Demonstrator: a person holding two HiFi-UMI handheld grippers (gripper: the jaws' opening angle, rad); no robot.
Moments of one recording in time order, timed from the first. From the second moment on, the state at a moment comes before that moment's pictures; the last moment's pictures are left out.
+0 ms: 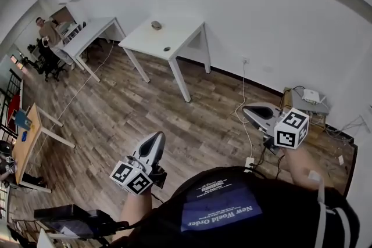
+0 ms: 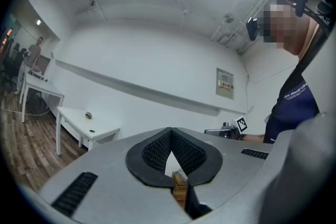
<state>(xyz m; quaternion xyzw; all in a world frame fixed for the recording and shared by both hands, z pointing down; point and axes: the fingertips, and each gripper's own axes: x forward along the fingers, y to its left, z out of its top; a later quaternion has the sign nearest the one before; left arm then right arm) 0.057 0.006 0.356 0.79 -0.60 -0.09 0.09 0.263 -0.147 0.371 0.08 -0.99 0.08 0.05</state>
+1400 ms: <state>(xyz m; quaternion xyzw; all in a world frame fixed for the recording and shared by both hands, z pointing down) -0.251 -0.299 0.365 0.84 -0.52 -0.11 0.10 -0.011 -0.411 0.368 0.18 -0.98 0.07 0.06</state>
